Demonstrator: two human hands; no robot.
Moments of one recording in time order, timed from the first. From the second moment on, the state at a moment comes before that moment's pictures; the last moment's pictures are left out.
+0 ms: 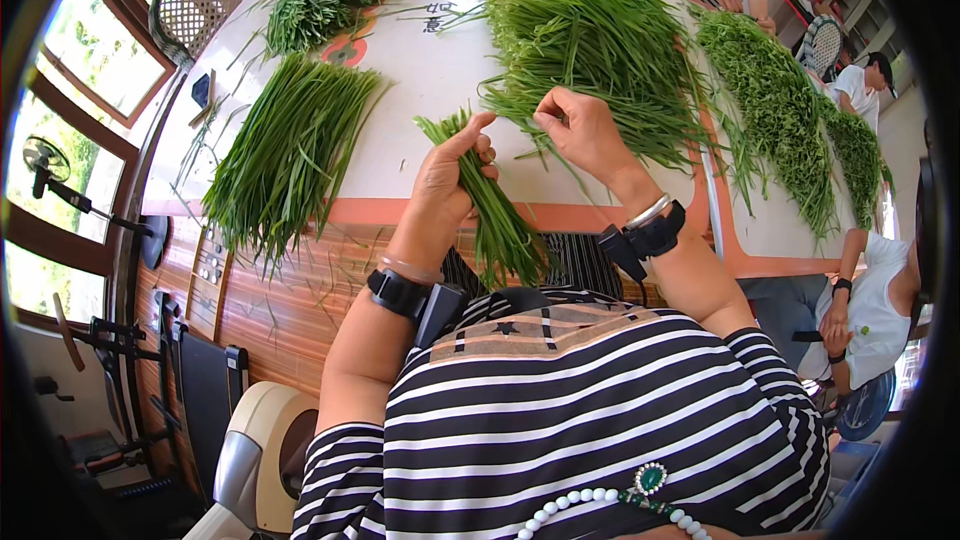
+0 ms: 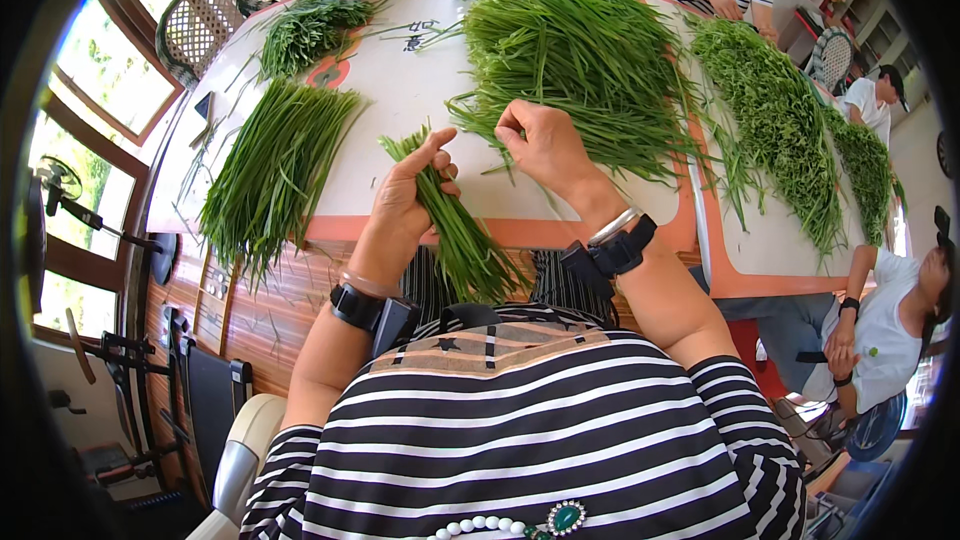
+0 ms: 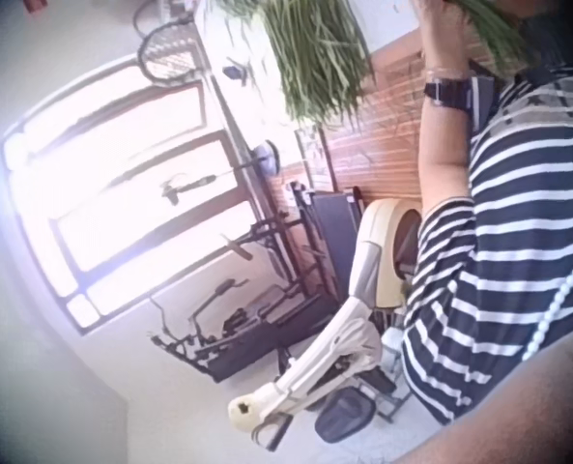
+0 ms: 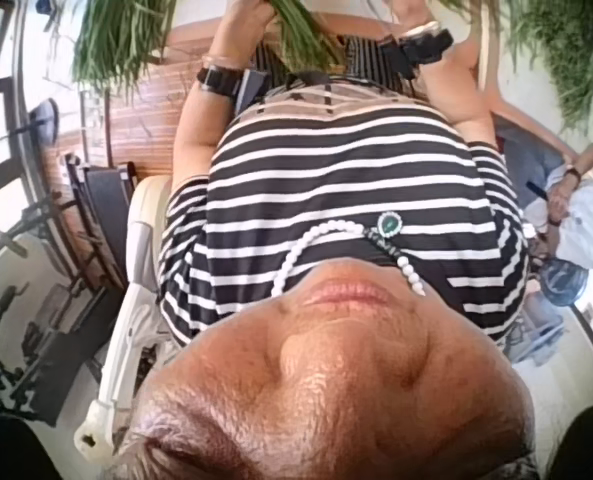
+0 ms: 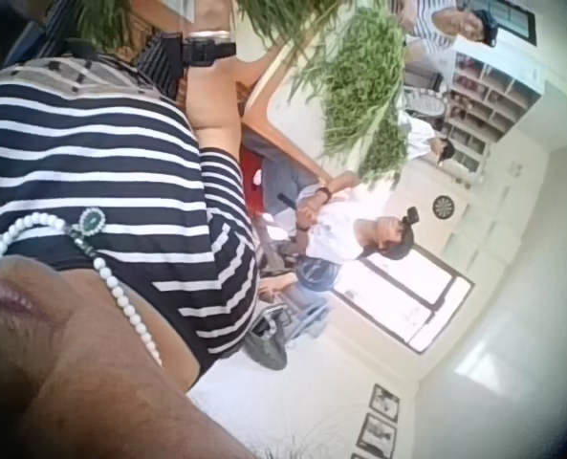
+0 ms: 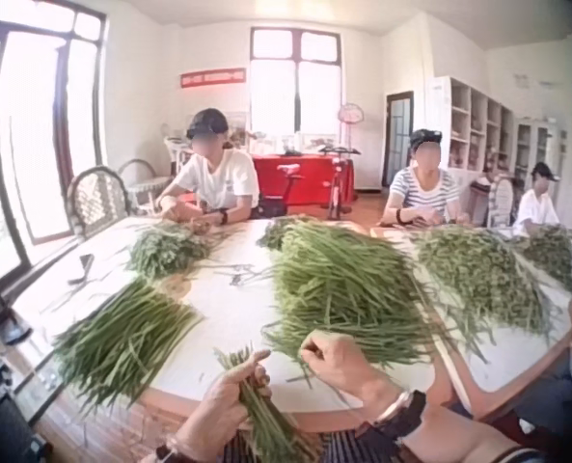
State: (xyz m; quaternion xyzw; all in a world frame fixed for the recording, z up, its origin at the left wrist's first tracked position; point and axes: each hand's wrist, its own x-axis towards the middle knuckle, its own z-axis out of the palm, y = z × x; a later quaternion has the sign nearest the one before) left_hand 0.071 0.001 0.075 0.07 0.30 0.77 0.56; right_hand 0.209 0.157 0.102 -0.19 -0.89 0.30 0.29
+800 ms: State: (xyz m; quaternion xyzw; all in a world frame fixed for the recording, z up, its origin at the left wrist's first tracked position) left_hand 0.079 -0.002 0.085 0.12 0.32 0.76 0.55; right_hand 0.207 0.144 0.100 -0.16 -0.74 0.57 0.32
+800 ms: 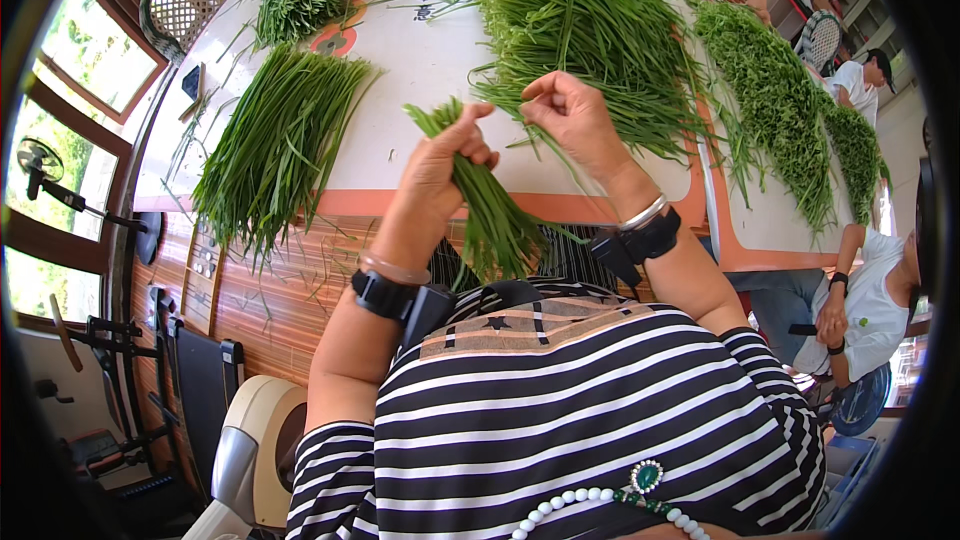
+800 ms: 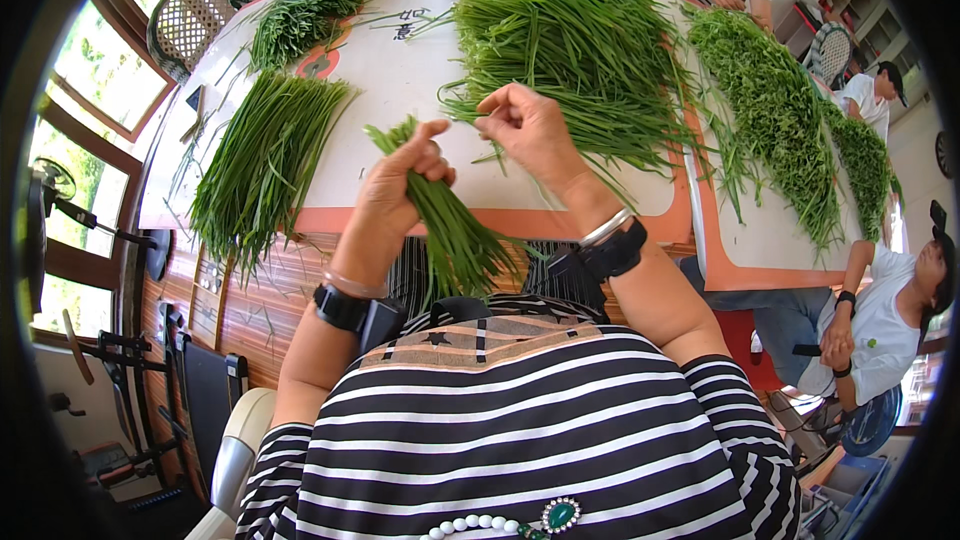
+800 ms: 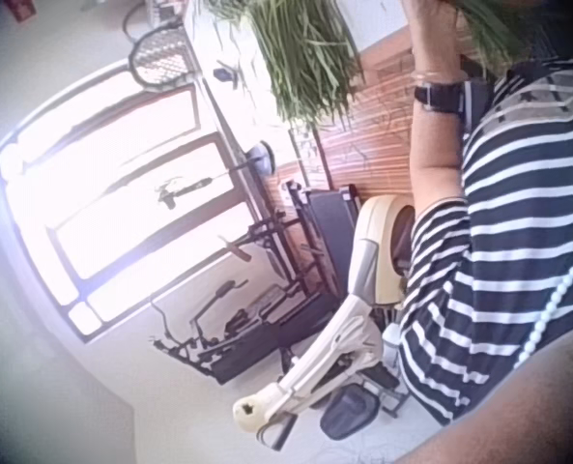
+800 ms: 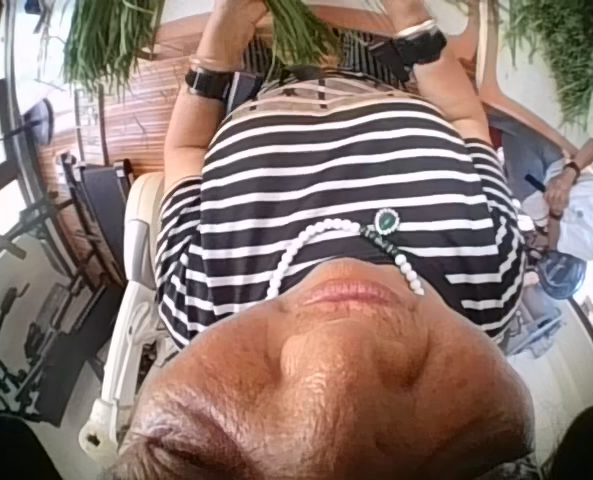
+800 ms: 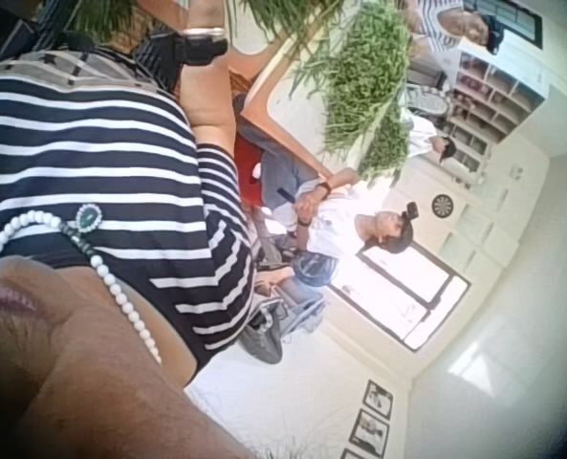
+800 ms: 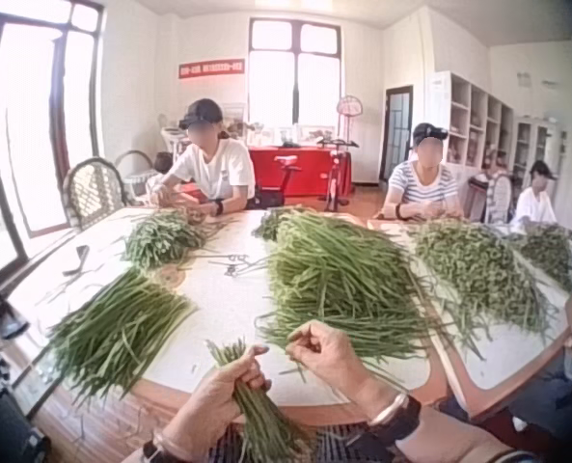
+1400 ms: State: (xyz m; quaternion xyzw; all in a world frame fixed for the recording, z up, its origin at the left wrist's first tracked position) left_hand 0.084 0.016 0.054 0.05 0.29 0.78 0.56; right_hand 0.223 0.168 0.084 -0.21 -0.95 0.08 0.24
